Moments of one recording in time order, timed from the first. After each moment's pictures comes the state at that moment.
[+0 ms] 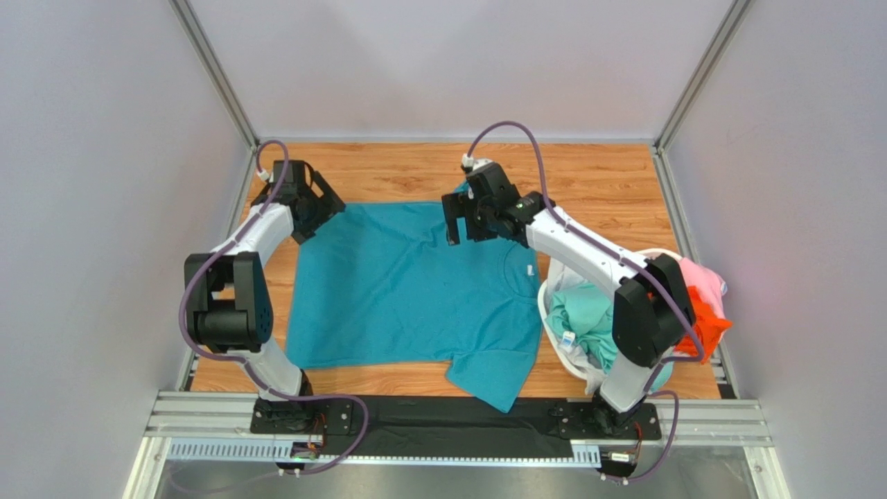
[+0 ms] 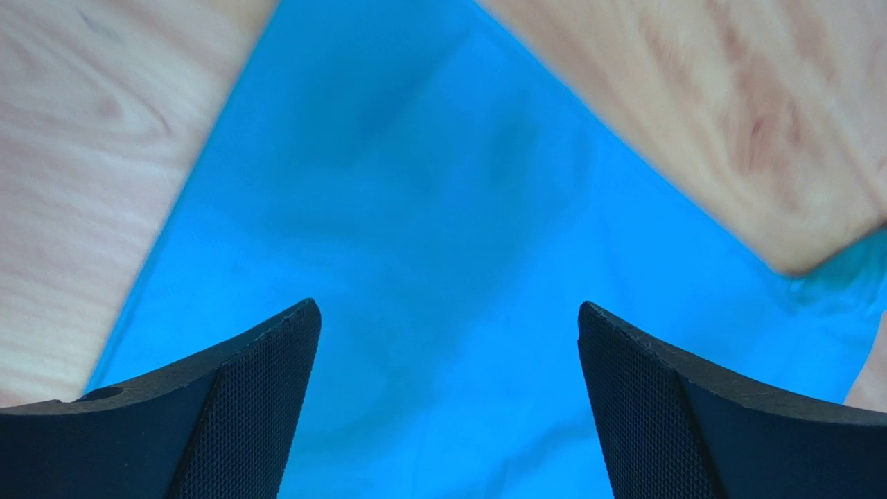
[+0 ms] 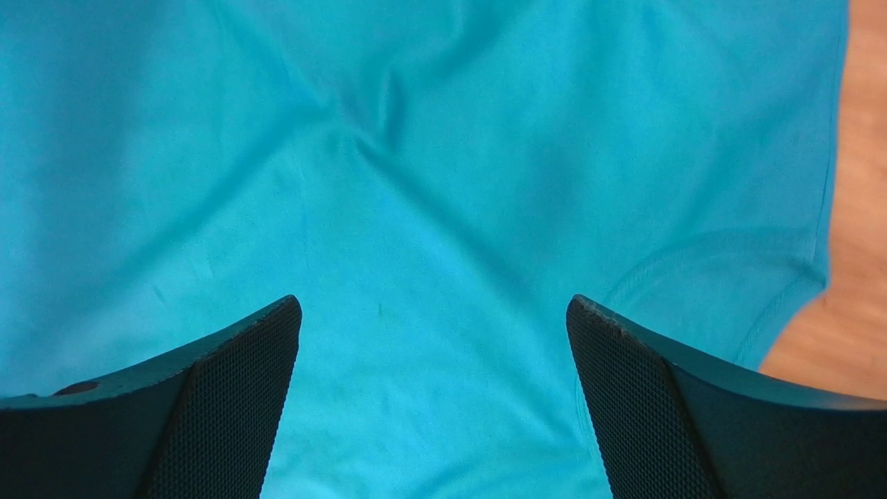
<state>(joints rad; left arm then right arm) 0.03 1.69 1.18 -0.36 -0.03 -0.67 0.65 1.72 1.40 -0.52 0.07 0.36</state>
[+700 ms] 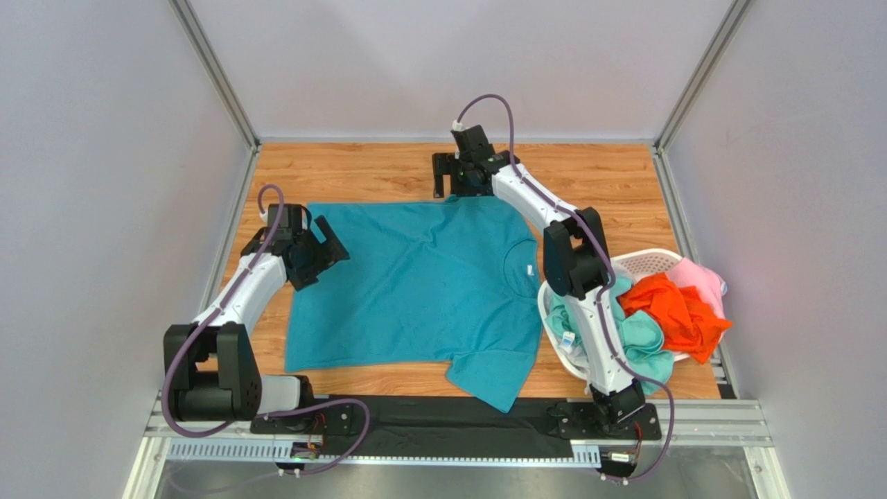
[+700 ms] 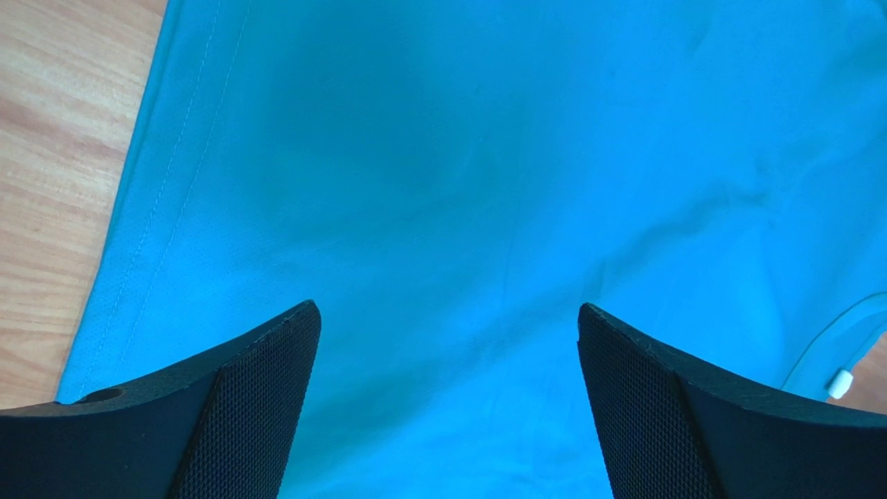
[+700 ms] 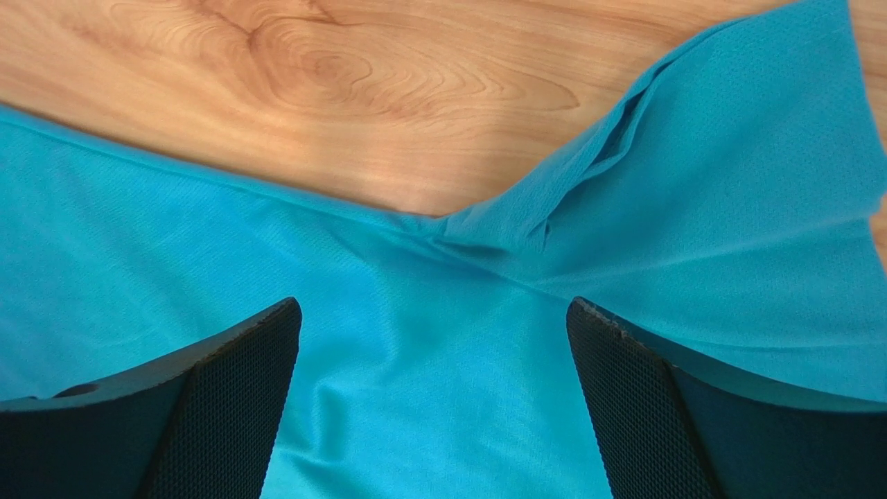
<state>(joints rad) 0.01 1.32 0.82 -0.48 0.07 -0.61 0.50 2.39 2.14 -0.57 -0.03 0.35</state>
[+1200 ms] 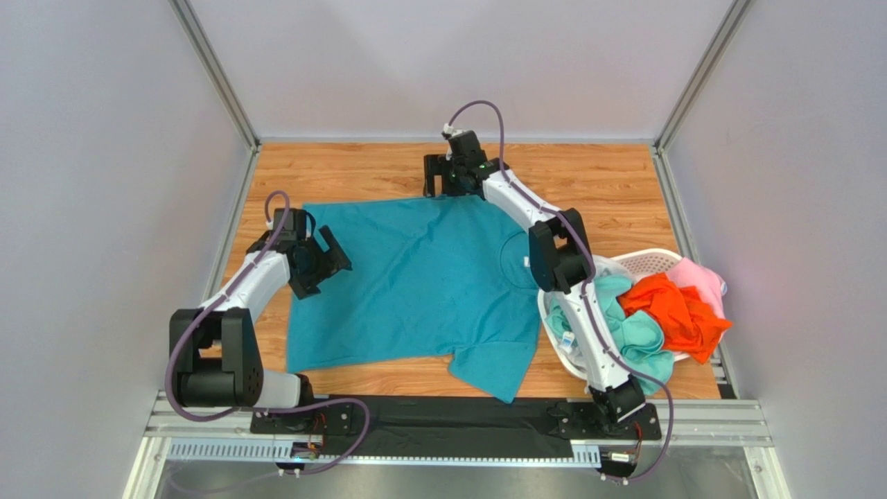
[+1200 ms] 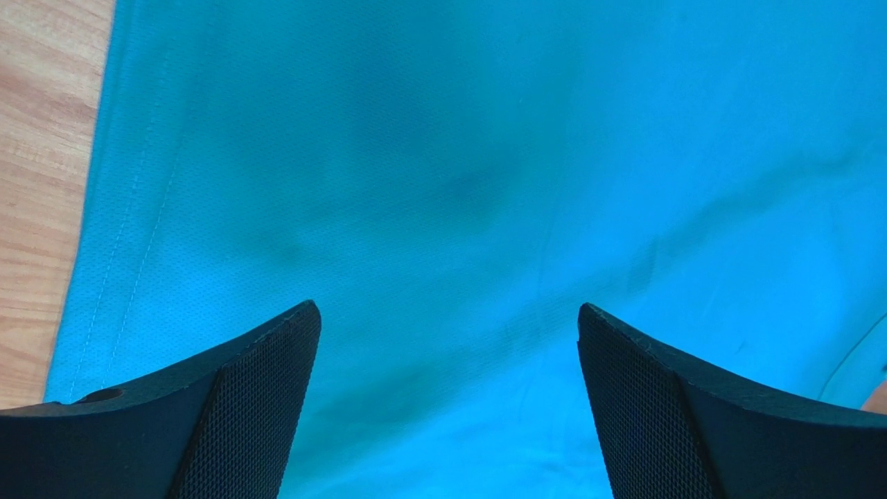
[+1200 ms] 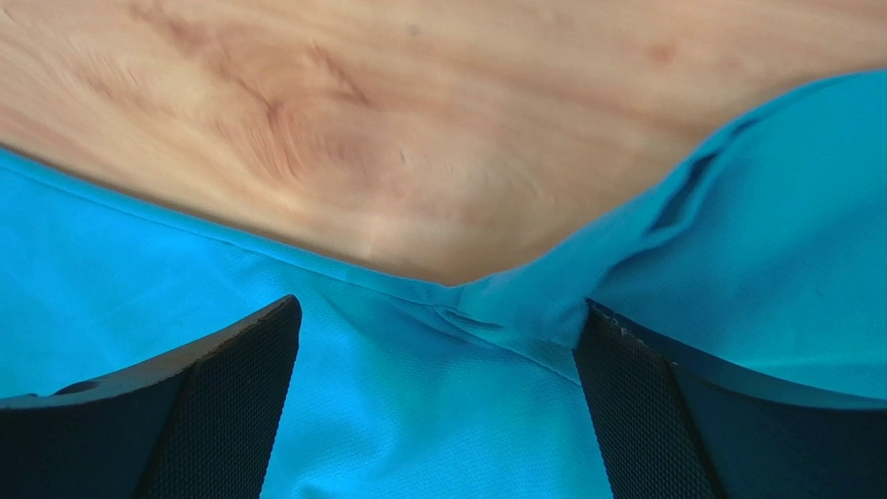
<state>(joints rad) 0.01 1.37 0.80 -0.50 0.09 -0.61 0.49 2.57 2.28 -0.47 -0.10 0.33</state>
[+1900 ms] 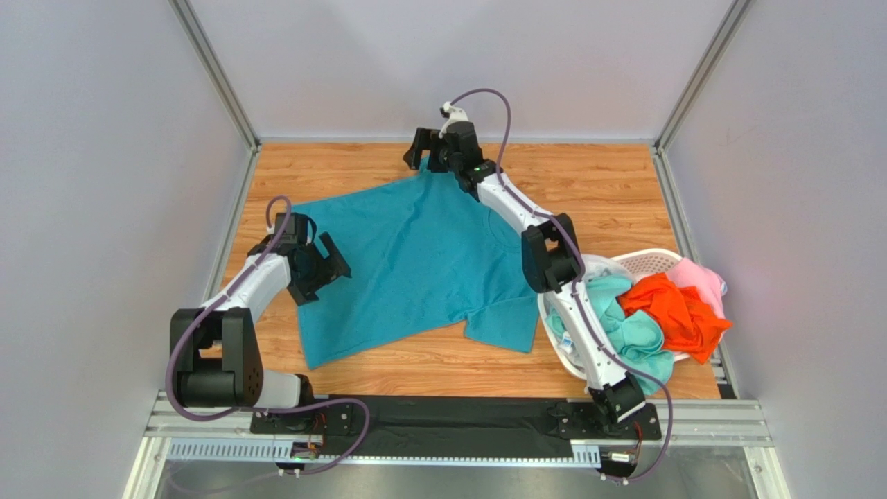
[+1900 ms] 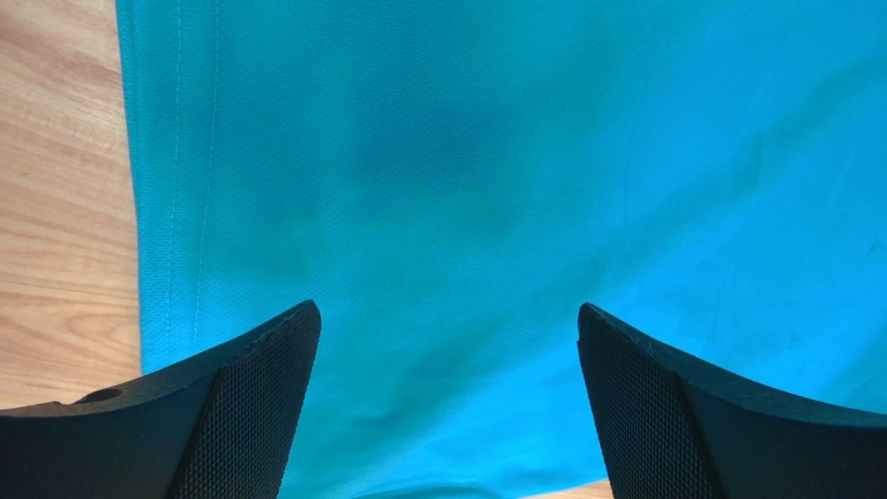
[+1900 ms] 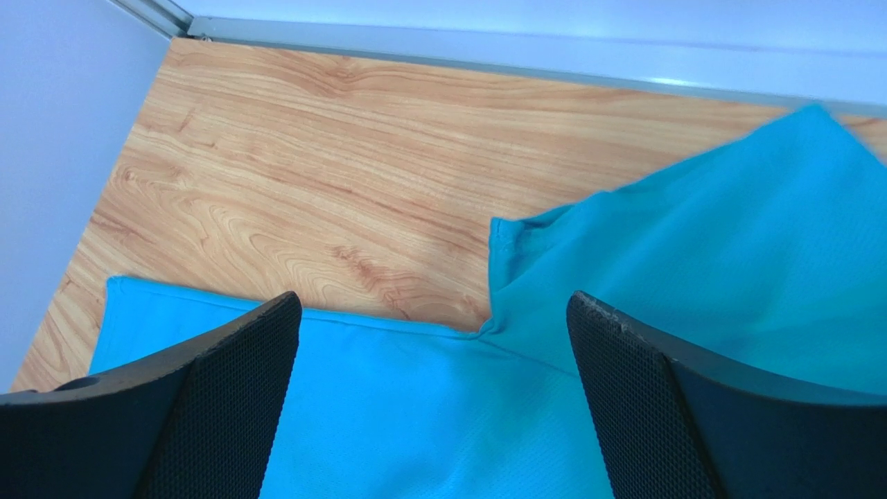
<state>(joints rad) 0.01 1.38 0.77 -0.52 0.07 -0.60 0.49 2.71 2.47 -0.08 -0.14 0.46</state>
